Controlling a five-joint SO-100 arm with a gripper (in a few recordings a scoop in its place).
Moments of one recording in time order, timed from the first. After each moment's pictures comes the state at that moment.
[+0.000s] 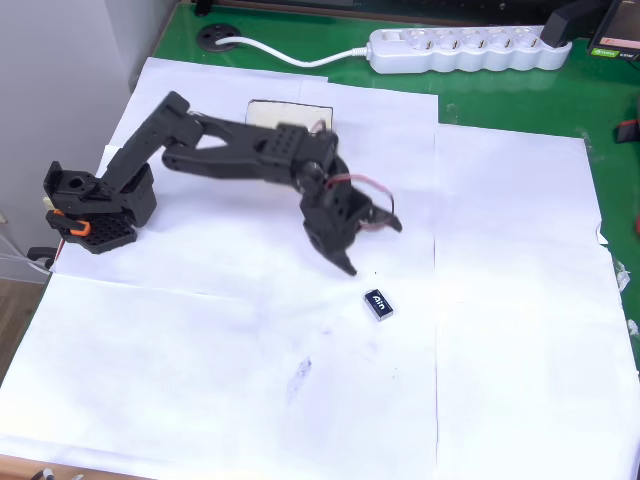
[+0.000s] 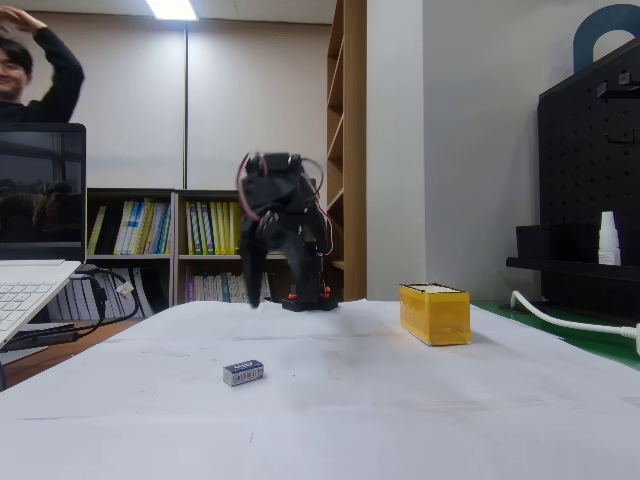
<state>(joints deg) 18.6 124.8 137.3 75.2 -53.7</state>
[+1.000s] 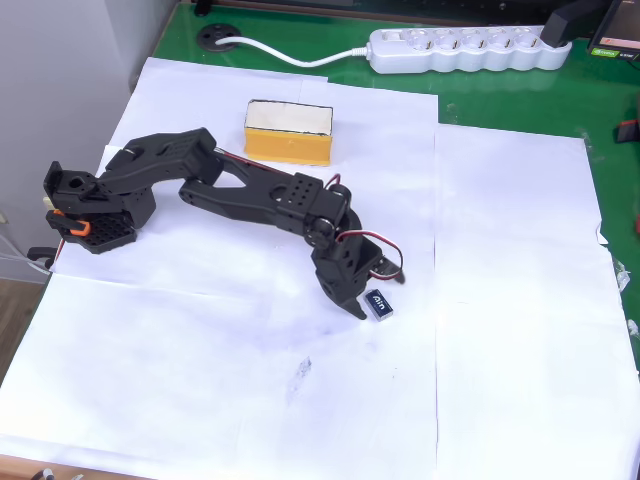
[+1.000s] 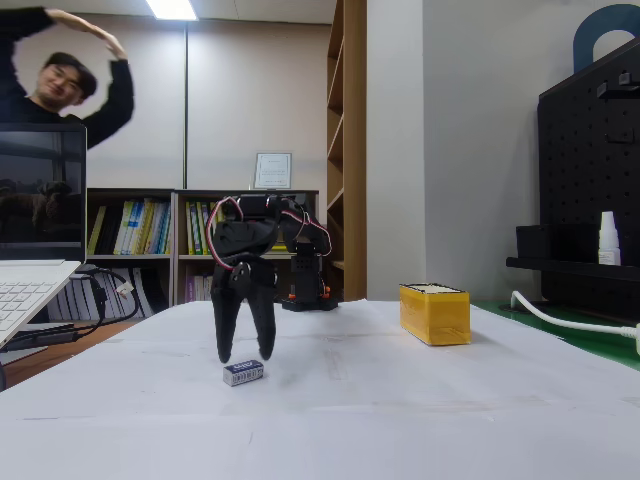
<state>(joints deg) 19.7 141.2 150.7 70.8 -57.7</state>
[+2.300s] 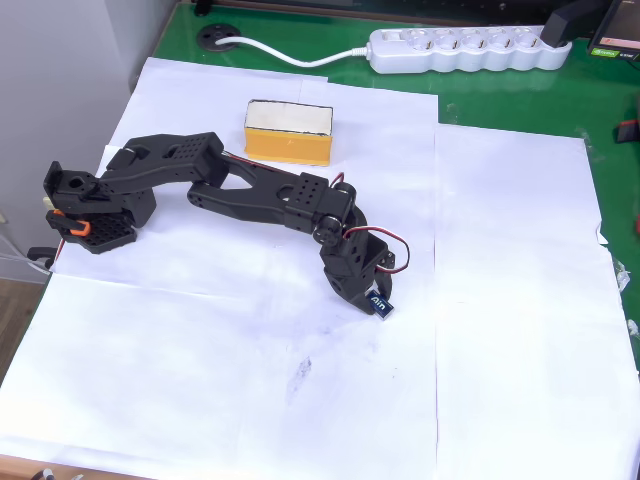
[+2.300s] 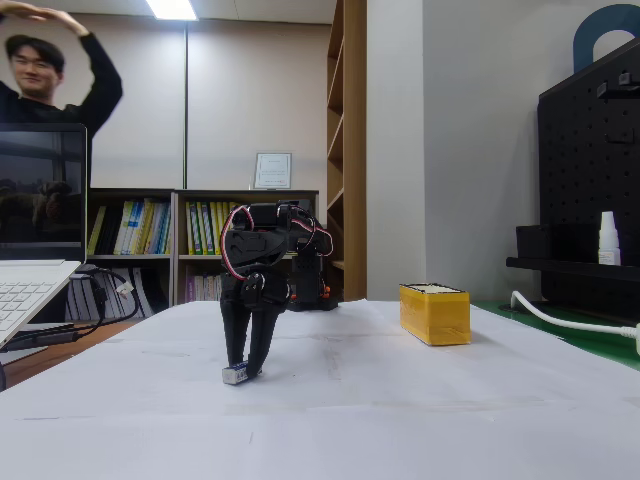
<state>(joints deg) 17.9 145.5 155.1 69.9 -57.1</state>
